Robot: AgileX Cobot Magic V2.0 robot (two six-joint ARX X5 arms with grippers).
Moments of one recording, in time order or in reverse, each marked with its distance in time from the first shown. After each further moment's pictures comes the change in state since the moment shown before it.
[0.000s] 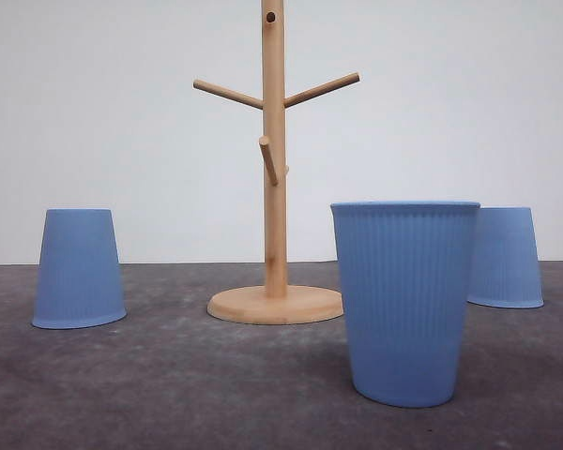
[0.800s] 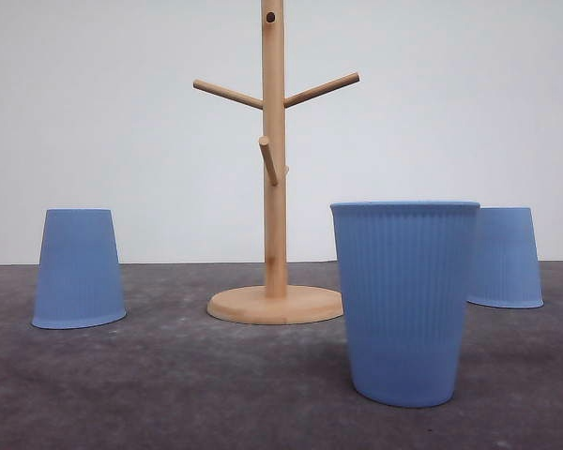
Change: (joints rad) left_arx 0.000 0.348 0.601 -0.803 0.044 0.116; right_arx 0.000 0.335 0.507 -0.616 -0.214 -0.044
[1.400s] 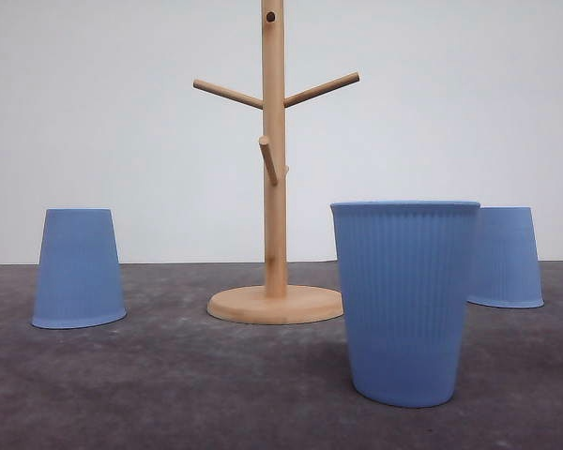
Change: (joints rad) left_arx -0.170 0.326 0.098 -0.014 0.234 0.277; right_arx 0.098 0.163 0.000 -0.052 -0.145 -0.173
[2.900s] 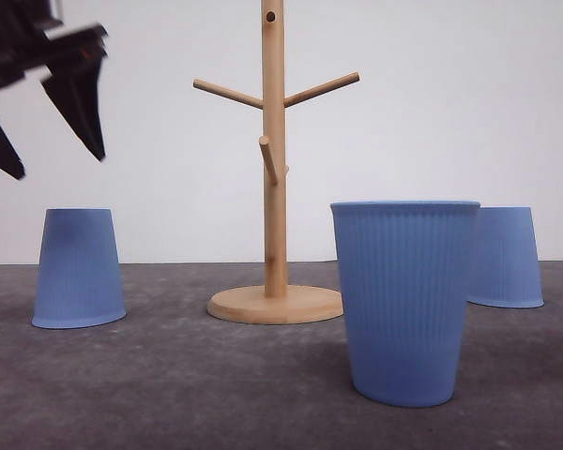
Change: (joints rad) left_arx -0.117 0.663 0.375 0.041 -0.228 -0.156; right_arx 0.080 0.000 0.000 0.002 0.020 -0.038
